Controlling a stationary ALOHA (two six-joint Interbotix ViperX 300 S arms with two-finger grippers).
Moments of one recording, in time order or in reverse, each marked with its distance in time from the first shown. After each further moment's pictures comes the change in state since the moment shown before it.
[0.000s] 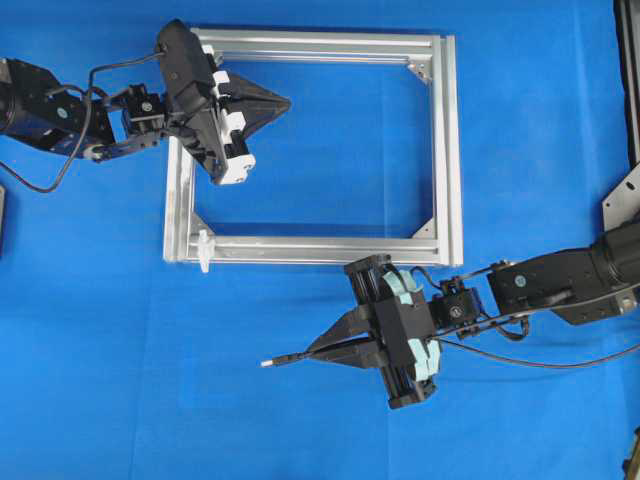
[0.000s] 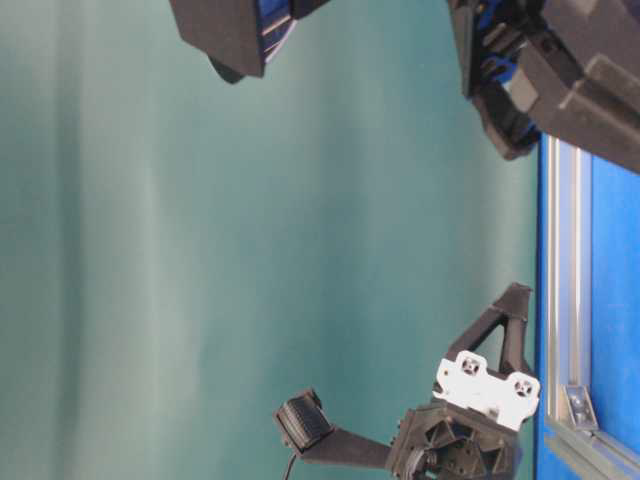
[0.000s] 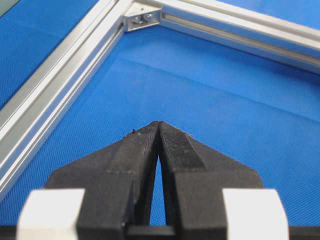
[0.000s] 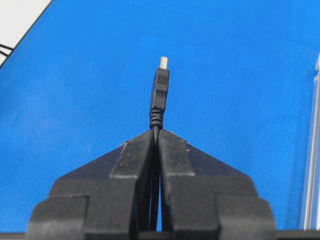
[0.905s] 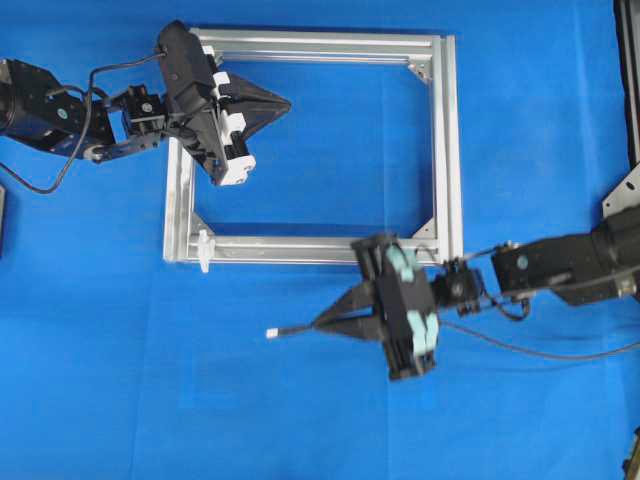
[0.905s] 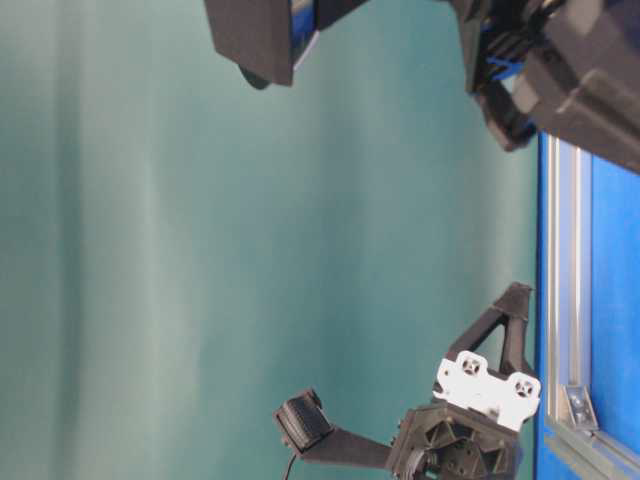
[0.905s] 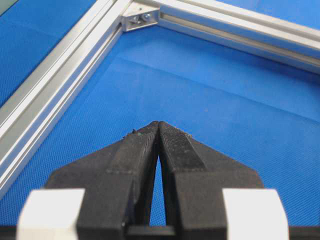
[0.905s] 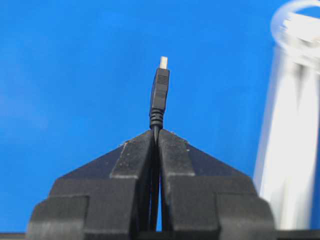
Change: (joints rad) left arm -0.005 0.000 0.000 0.000 0.000 0.000; right arm -0.080 -0.020 0.052 -0.002 0.000 -0.017
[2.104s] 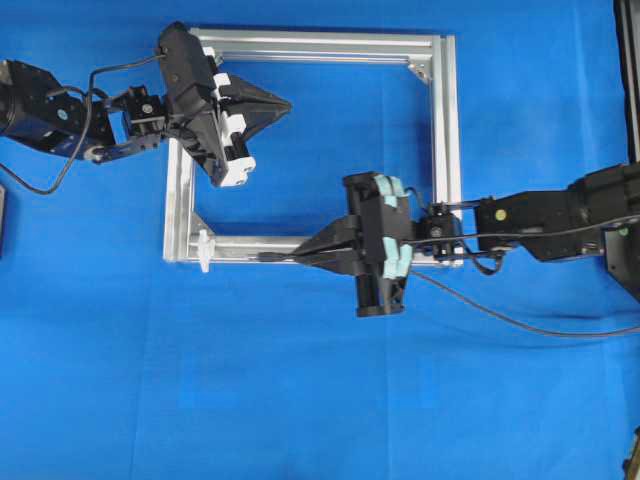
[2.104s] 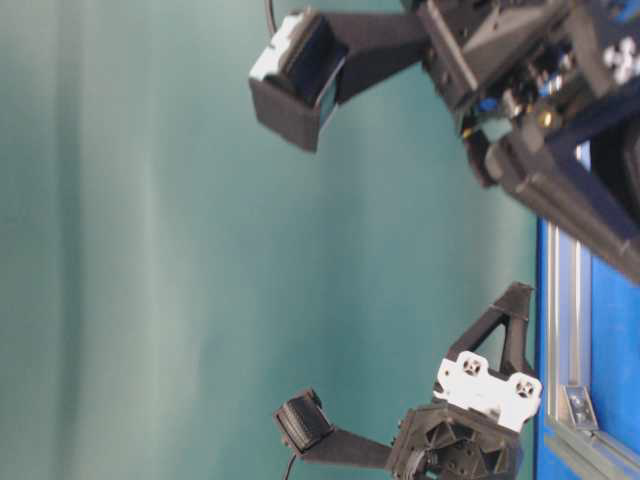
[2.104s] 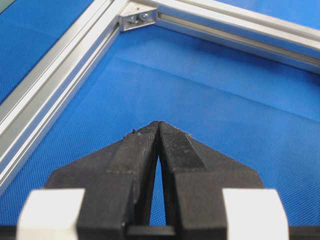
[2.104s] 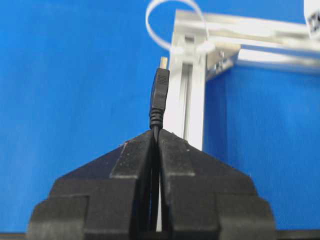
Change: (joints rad) left arm -0.002 0.000 0.000 0.000 0.000 0.000; right arm -0.149 0.072 -0.054 0.000 -0.067 -0.002
